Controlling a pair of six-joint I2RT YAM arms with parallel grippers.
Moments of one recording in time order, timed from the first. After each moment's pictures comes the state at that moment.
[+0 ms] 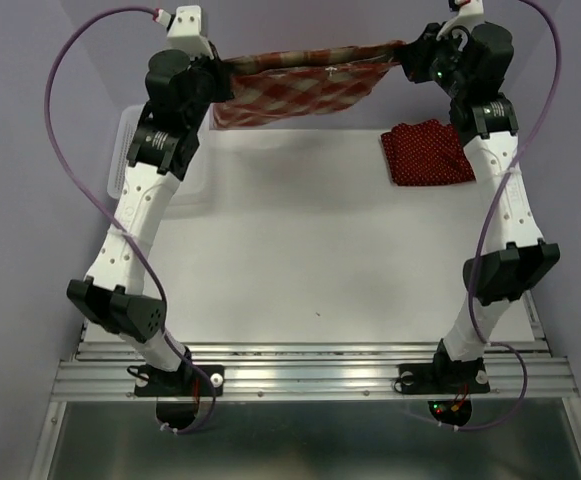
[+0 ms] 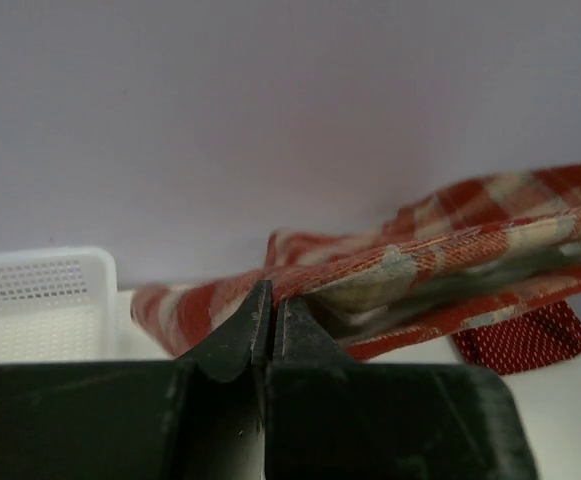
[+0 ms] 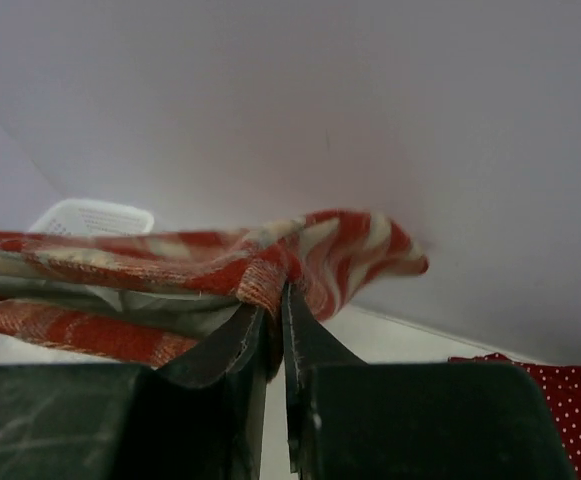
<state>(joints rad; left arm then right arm) -0.31 1.65 2.03 -0.37 -0.11 -0.20 0.11 1.90 2.28 -0.34 -0.26 0.16</state>
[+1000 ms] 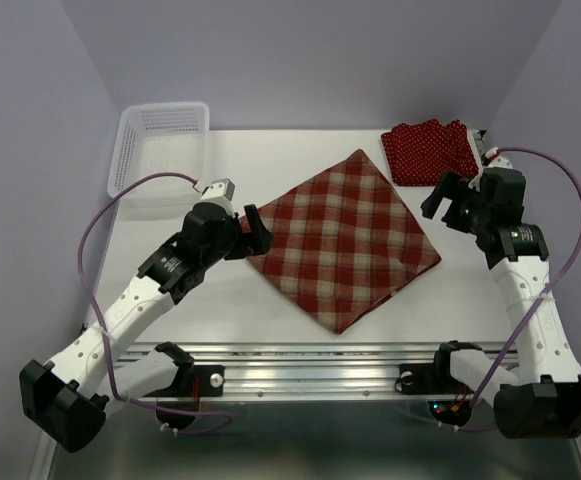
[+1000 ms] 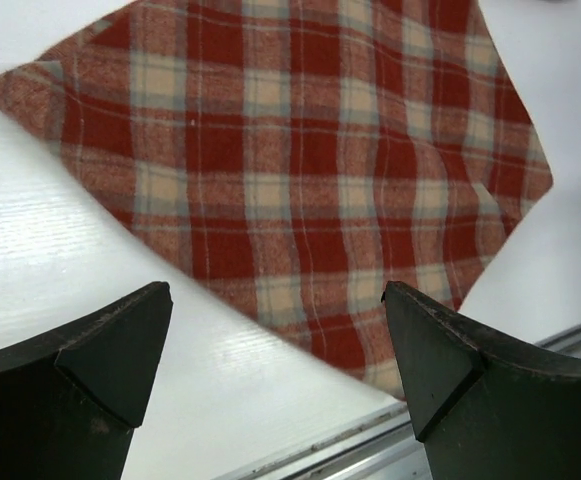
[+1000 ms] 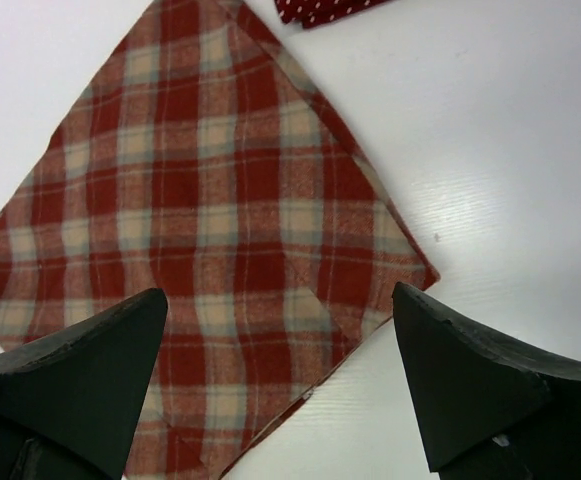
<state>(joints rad) -0.58 0.94 0.86 -0.46 -0.06 -0.60 -0.02 1.03 1.12 -0.66 -0.01 0.34</state>
